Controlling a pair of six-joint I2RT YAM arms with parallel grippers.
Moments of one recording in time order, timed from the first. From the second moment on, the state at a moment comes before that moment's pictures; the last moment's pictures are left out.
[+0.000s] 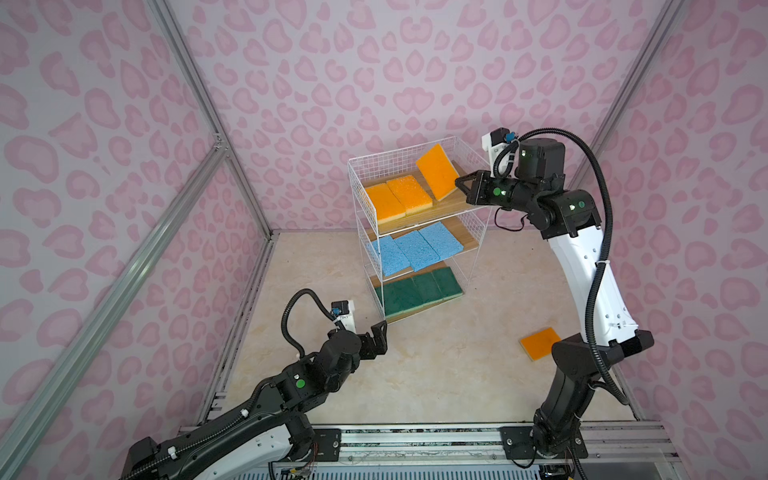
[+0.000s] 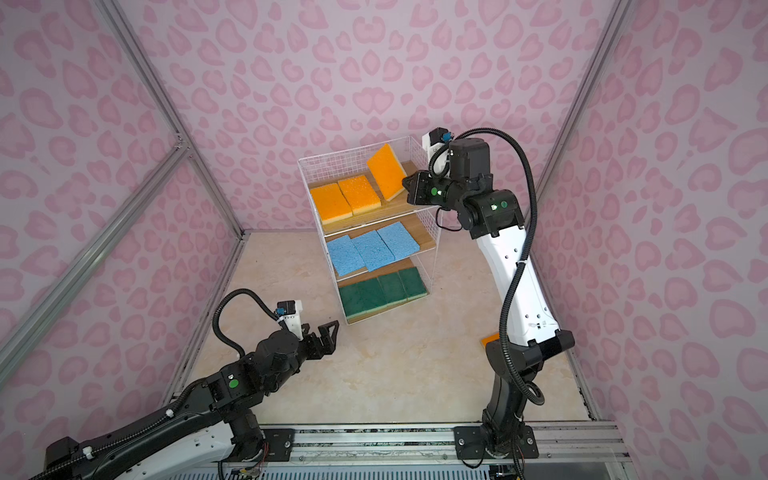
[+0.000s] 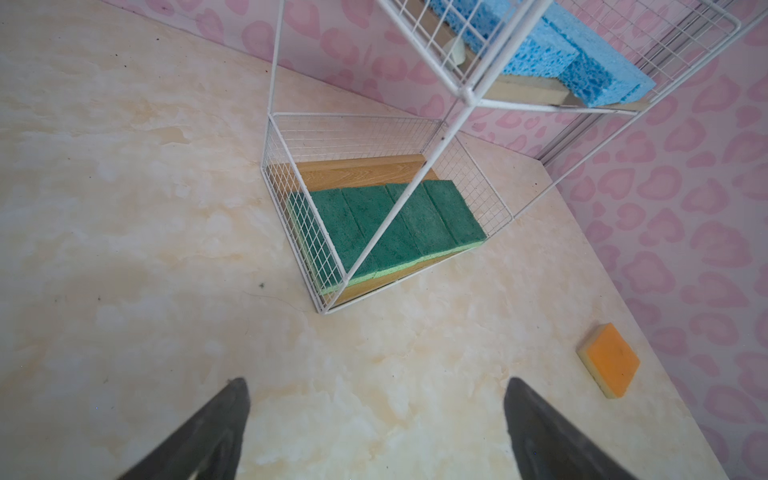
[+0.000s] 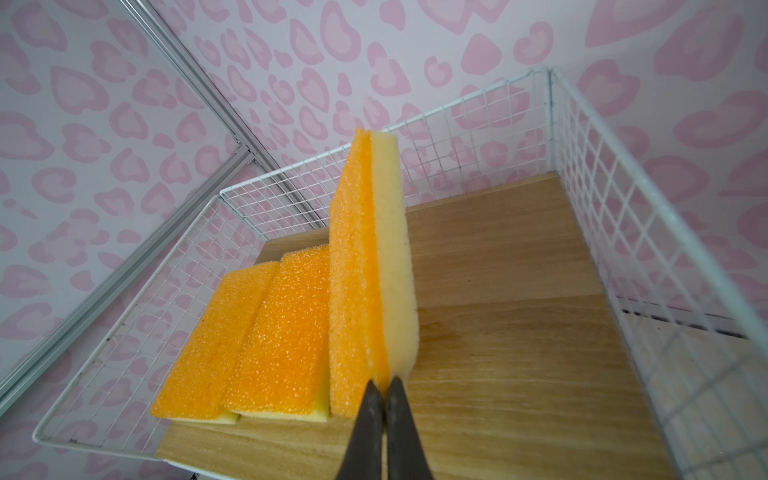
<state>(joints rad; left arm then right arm) -0.92 0.76 0.54 -0.27 -0.47 -0.74 0.36 1.84 2.43 -0.93 -0.32 0.36</state>
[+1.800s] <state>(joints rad) -0.92 0.79 0.54 -0.26 -0.47 -0.73 0.37 1.56 2.03 -0.77 -0.32 0.36</state>
